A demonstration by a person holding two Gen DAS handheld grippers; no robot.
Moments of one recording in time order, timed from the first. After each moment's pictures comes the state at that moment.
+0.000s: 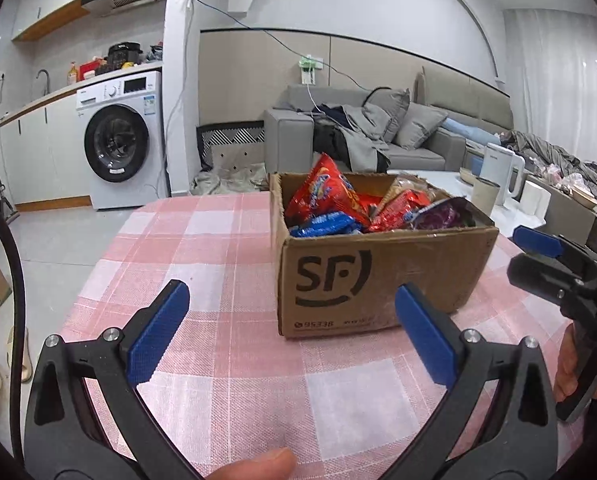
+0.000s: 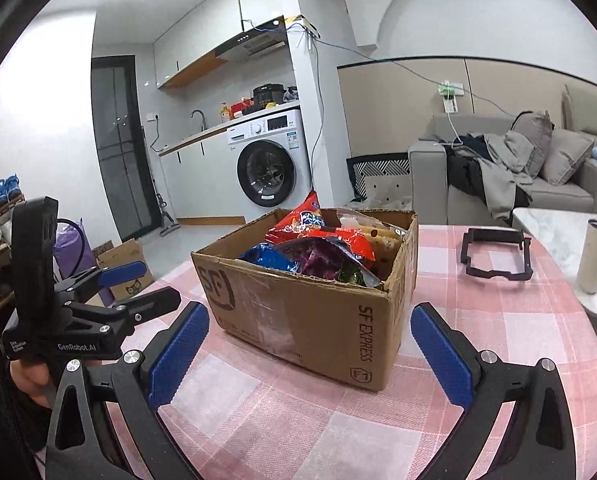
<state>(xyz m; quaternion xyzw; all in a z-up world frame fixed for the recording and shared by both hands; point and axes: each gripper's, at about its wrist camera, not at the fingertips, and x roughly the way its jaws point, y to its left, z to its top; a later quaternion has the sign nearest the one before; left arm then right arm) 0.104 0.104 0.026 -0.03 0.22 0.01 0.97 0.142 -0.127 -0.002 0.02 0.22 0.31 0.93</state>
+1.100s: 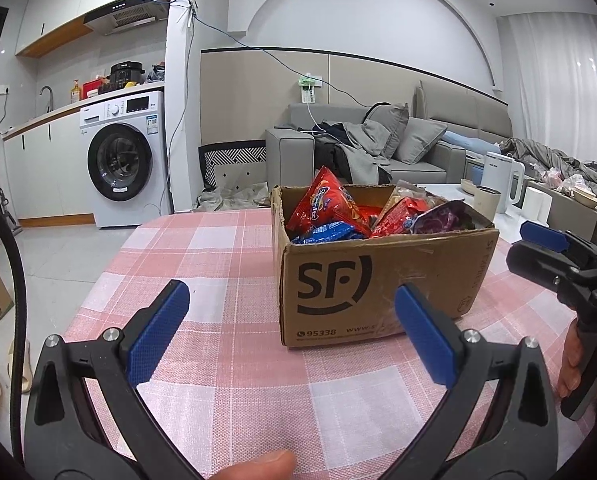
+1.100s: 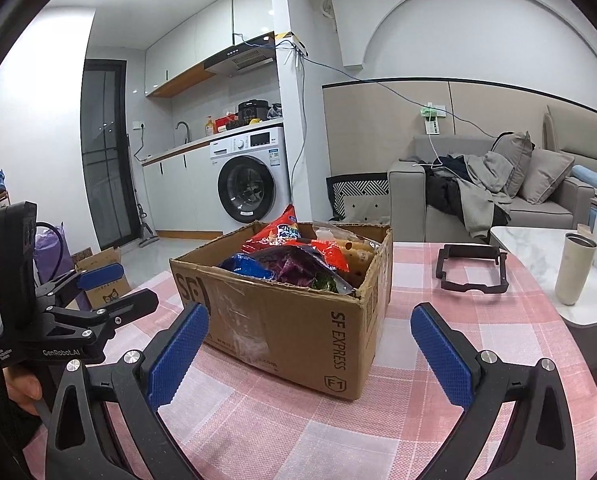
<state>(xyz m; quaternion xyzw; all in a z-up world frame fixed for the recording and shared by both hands) 0.102 0.092 0.014 -0.02 0.19 0.02 0.98 0.138 -0.135 -0.007 0.02 0.18 0.27 0.95</state>
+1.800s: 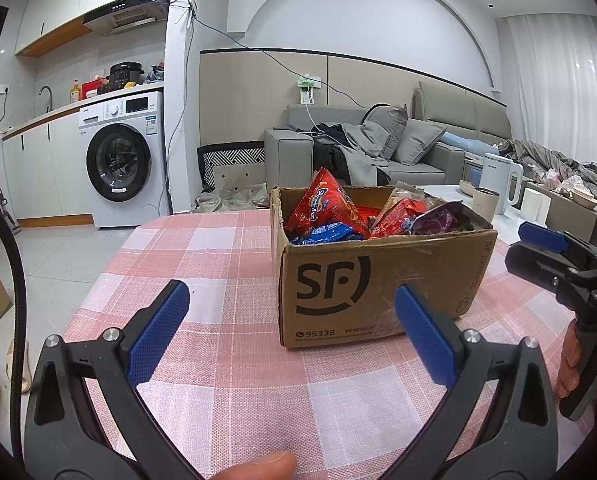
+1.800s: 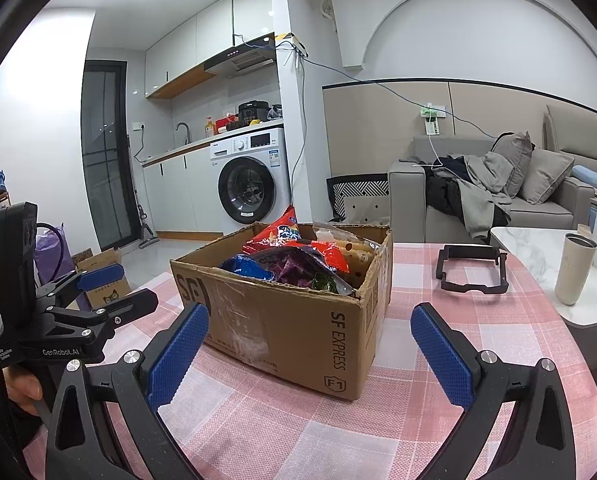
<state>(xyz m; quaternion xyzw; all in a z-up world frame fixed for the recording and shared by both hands) 0.101 0.089 0.012 -0.01 0.19 0.01 0.98 0.138 -0.134 -0.008 0.02 0.18 0.27 0.95</state>
